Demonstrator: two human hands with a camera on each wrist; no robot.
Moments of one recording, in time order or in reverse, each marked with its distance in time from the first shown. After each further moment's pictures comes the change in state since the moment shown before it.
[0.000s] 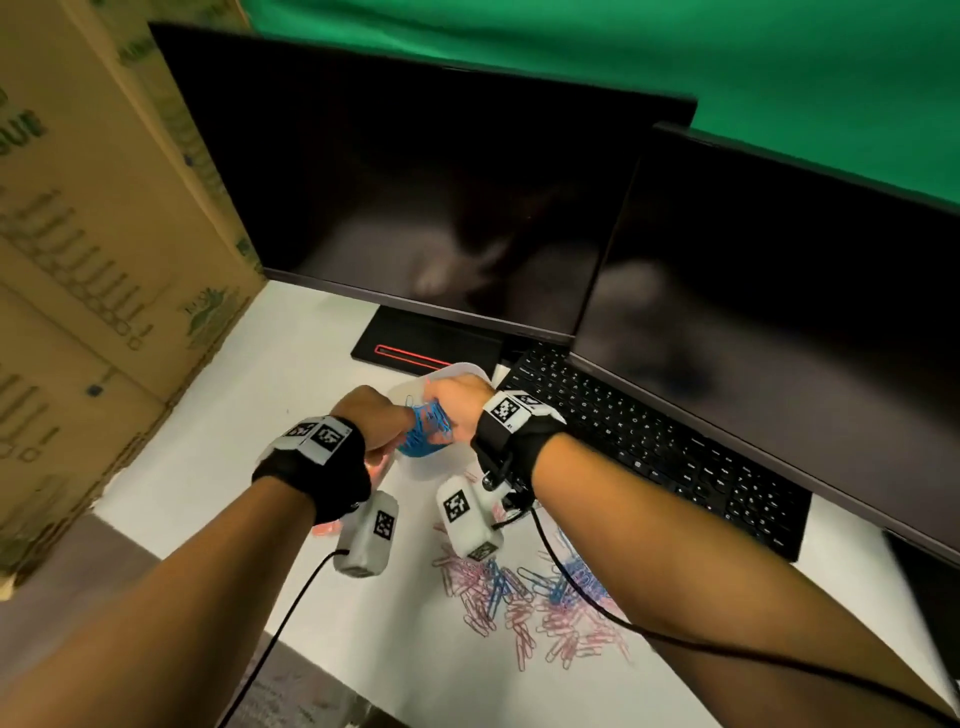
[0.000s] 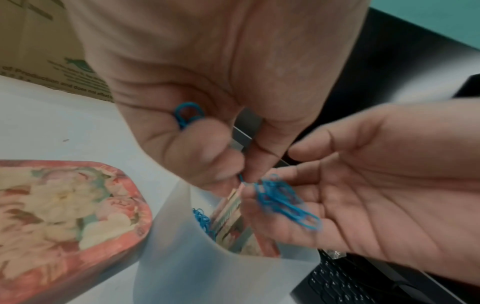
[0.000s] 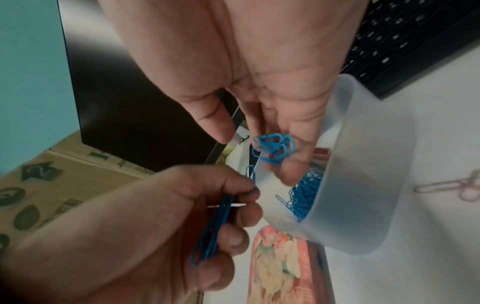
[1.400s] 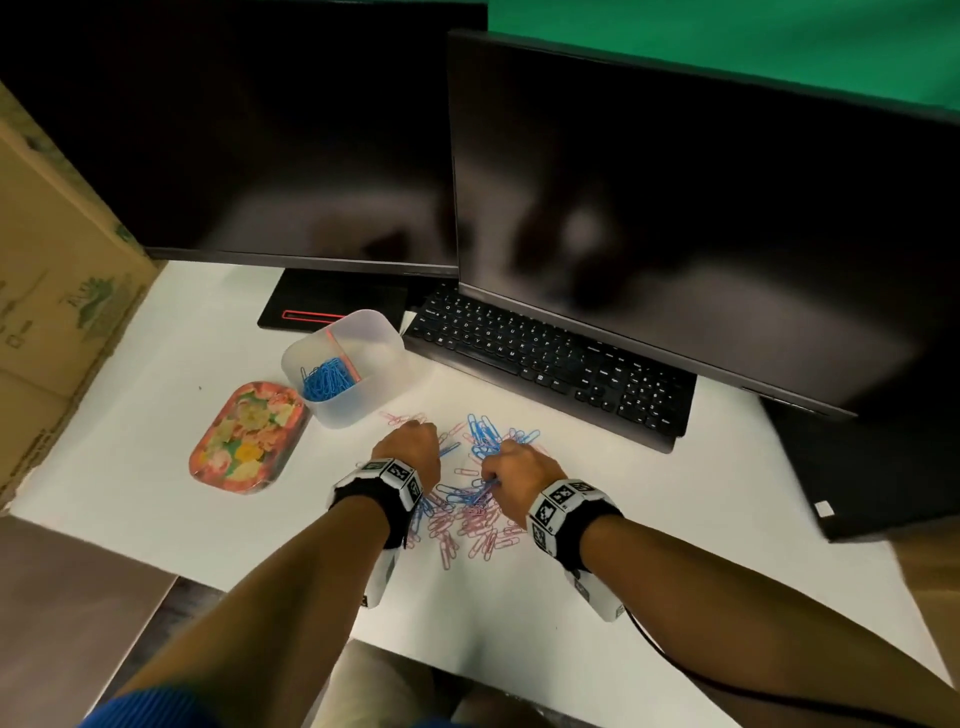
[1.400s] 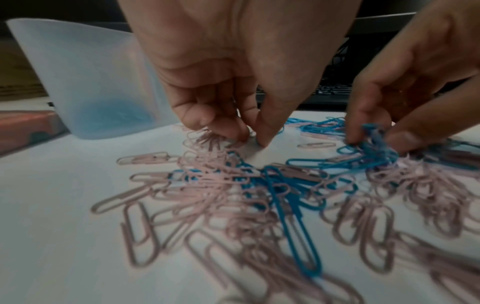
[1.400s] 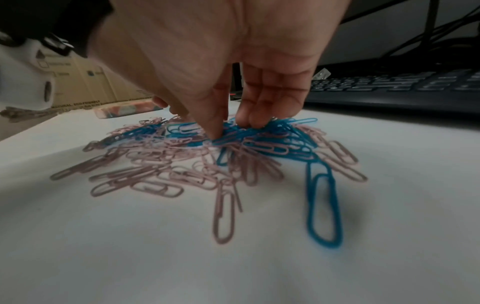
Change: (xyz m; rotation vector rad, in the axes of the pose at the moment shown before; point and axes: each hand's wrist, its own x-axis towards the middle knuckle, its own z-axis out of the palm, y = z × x) left_hand -0.028 -0.021 0.188 0.901 0.055 0.427; right_hand -0.093 0.202 -0.125 -1.138 0.161 -0.222
